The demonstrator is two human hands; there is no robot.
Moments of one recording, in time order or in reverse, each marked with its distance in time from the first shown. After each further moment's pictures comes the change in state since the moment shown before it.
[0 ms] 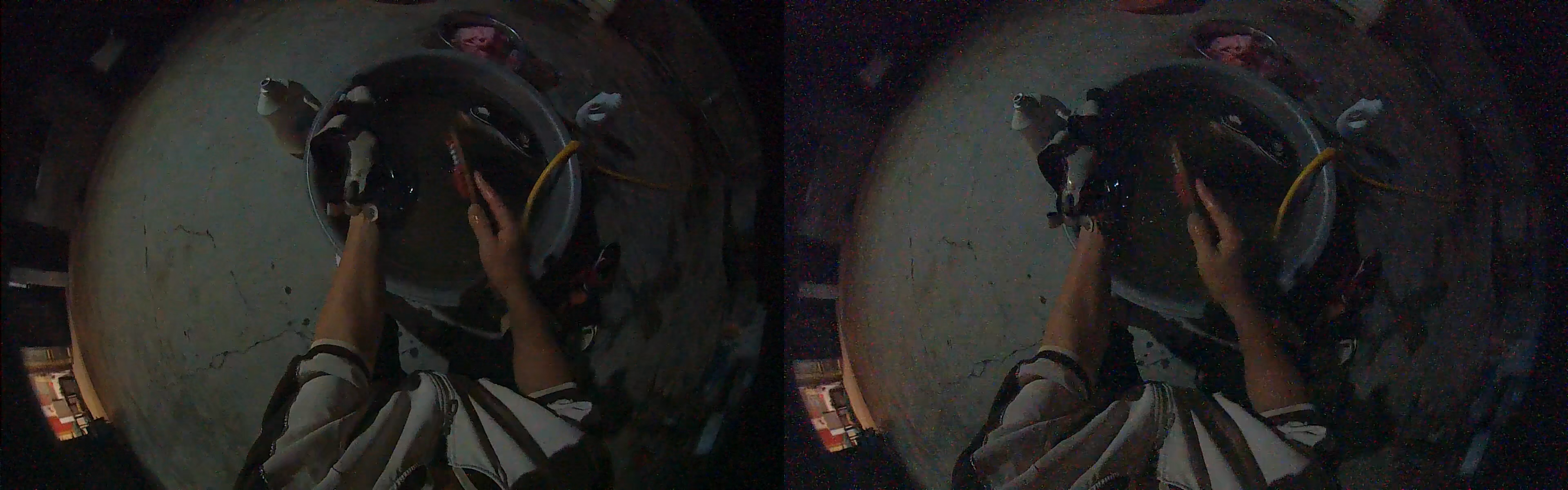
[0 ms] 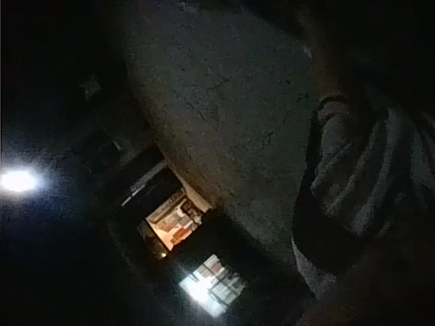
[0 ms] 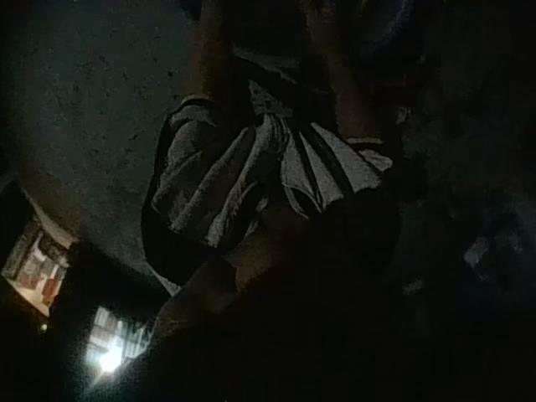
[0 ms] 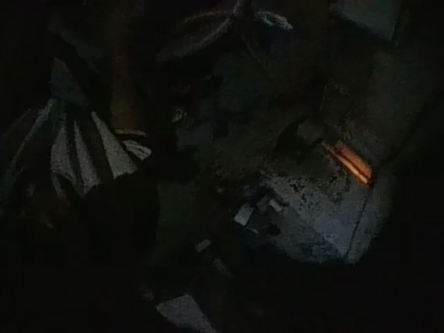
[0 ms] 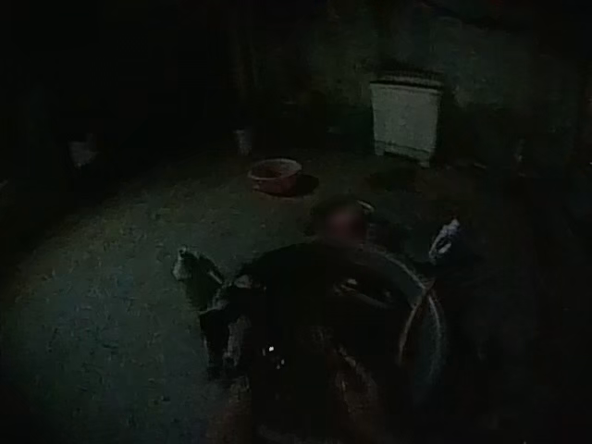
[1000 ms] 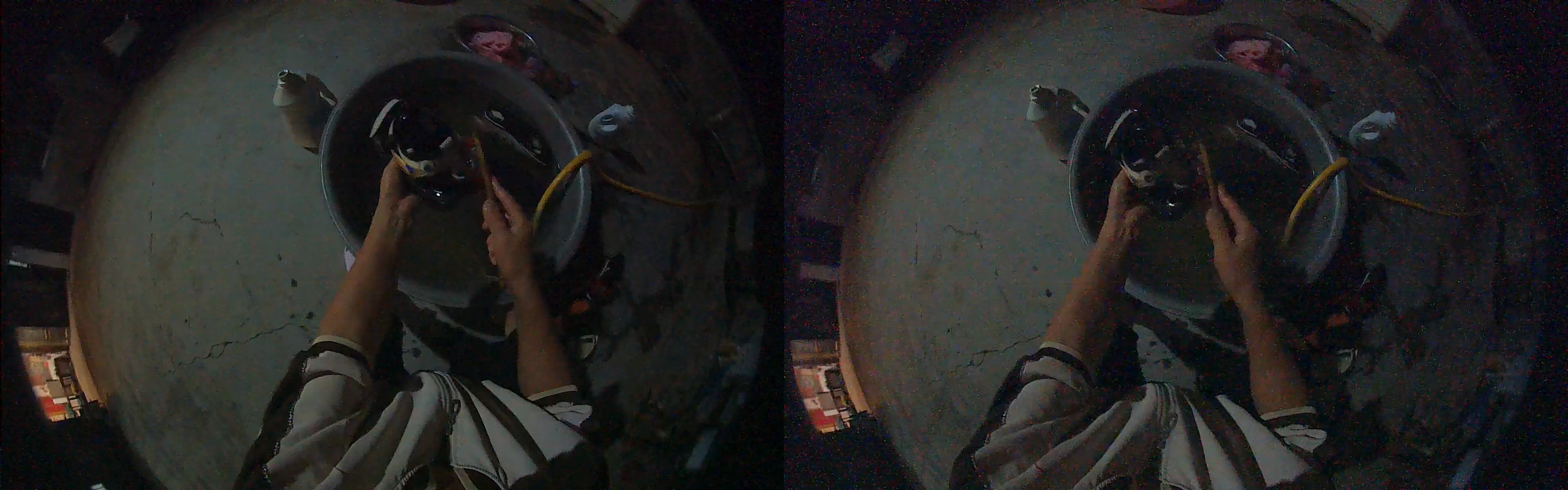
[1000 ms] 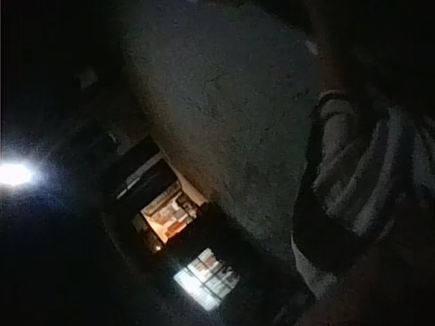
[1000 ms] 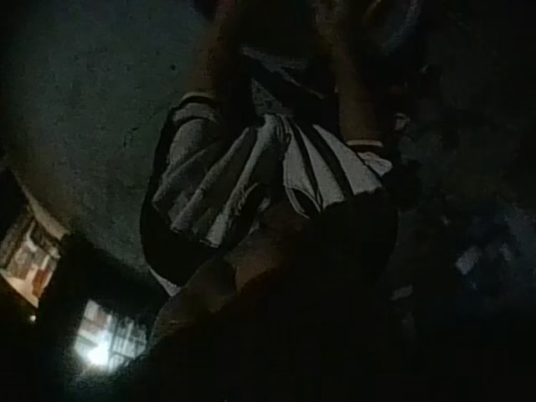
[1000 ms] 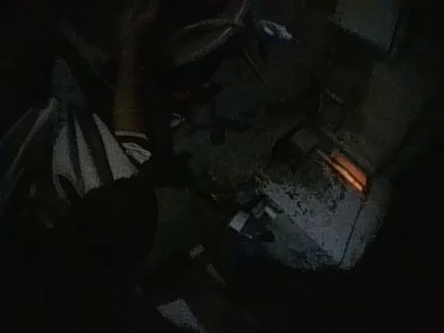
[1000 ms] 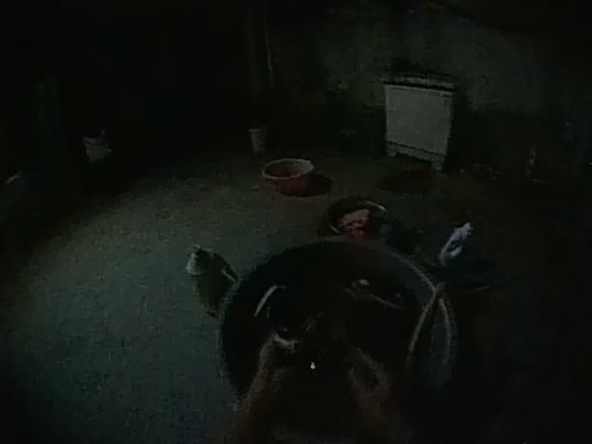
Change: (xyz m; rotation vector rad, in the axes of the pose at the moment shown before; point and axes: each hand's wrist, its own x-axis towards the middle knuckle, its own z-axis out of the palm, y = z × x) left_hand 0.009 -0.008 0.015 -0.027 0.105 -0.250; right_hand 0.006 0.017 -0.003 0.069 0.001 0.258
